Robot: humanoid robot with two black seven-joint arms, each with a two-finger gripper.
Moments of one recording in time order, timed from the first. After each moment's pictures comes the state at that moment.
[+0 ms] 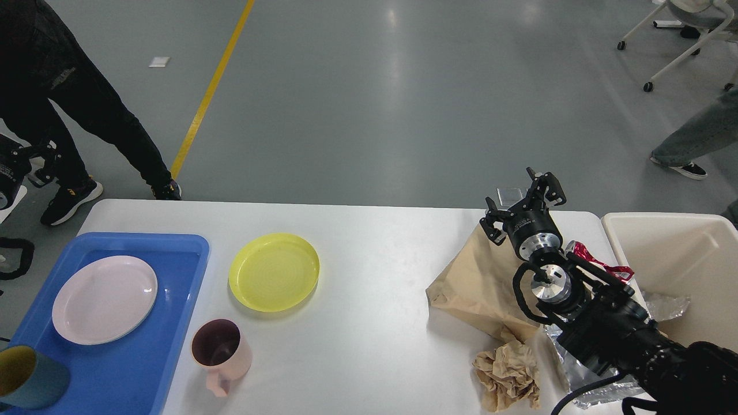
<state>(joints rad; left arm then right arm) -0.90 0.51 -0.76 -0.06 -0.14 -0.63 -0.27 0.68 -0.10 0.65 0.51 0.19 0.13 0.40</state>
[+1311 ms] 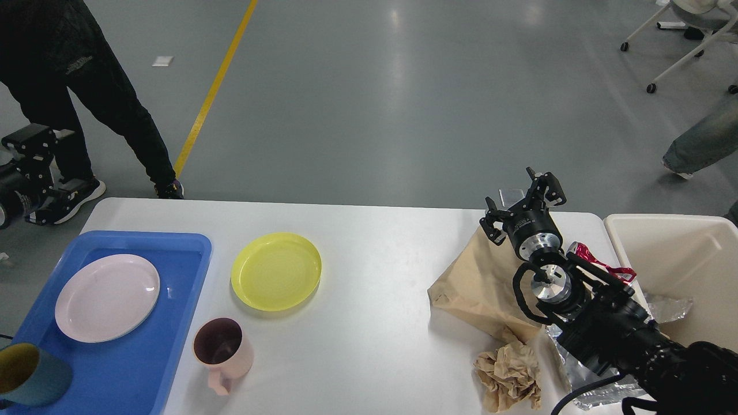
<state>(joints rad) -0.97 0.62 0.18 -0.14 -0.13 -0.68 -0.29 0.68 -0.10 0.65 0.51 0.19 0.13 0.40</state>
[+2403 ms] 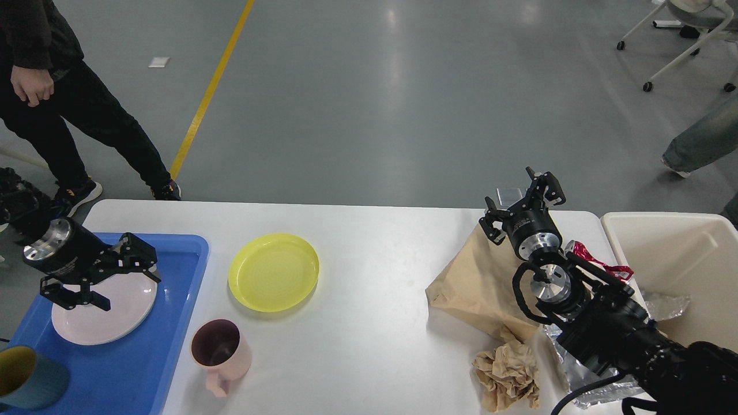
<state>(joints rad) -1.47 0.46 1.46 -0.69 -0.11 -0.96 -0.29 0.68 -0.10 0.65 0.51 0.19 0.13 0.40</state>
